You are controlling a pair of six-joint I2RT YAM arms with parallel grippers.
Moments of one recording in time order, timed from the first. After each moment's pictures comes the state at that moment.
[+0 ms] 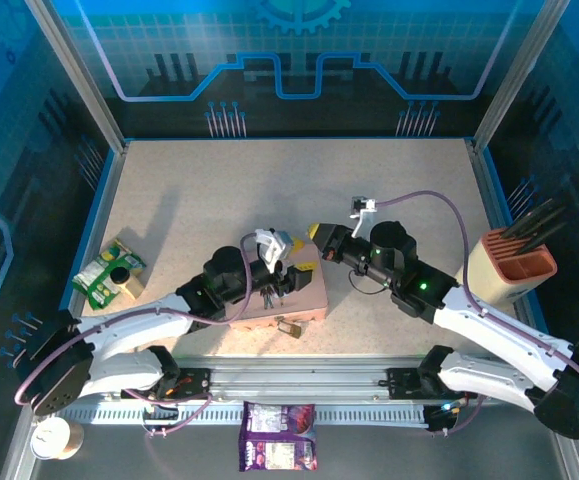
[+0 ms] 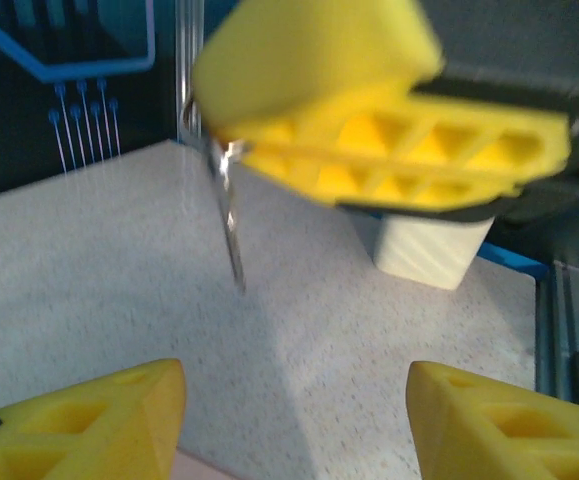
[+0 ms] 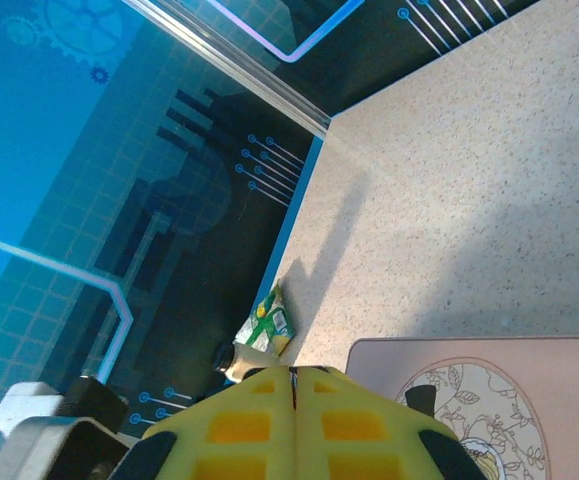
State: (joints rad) left arm -0.83 1.17 0.53 0.57 0.17 -0.11; right arm 0.81 0.99 0.79 -0.01 0.00 0.94
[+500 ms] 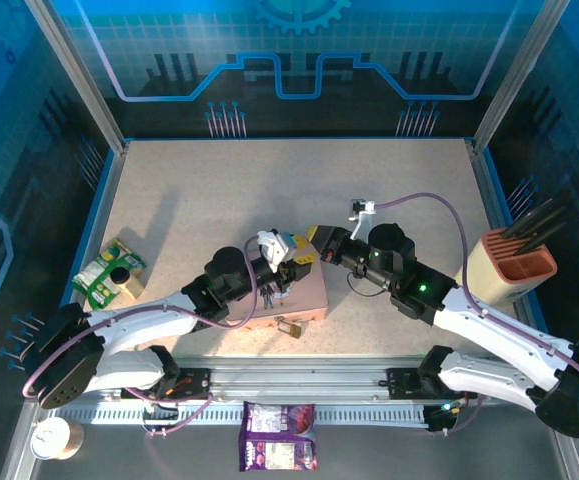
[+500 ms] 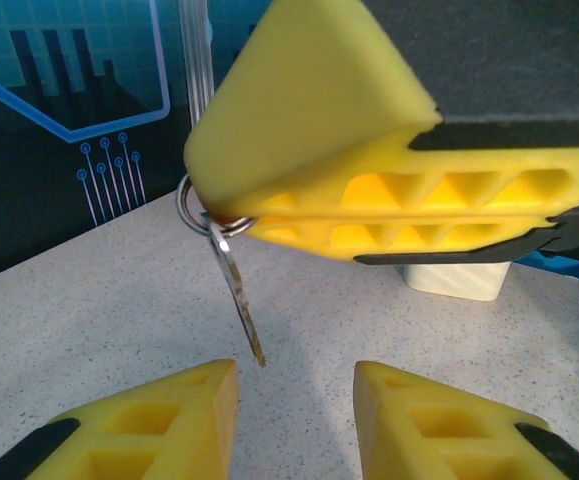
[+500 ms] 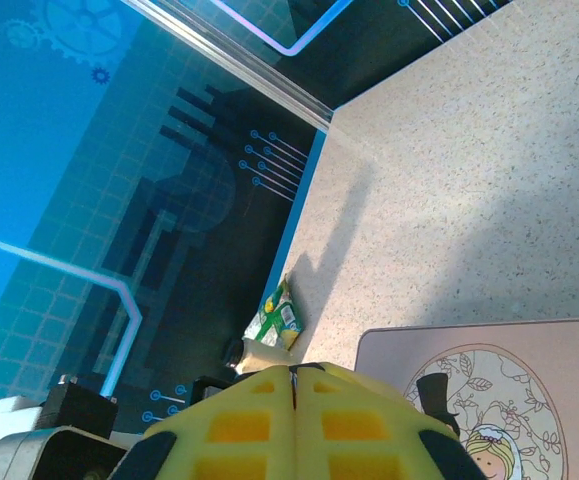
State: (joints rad) left arm -0.83 1.21 0.52 0.67 0.15 0.00; right arm 0.83 0.98 0.78 -0.01 0.02 0.97
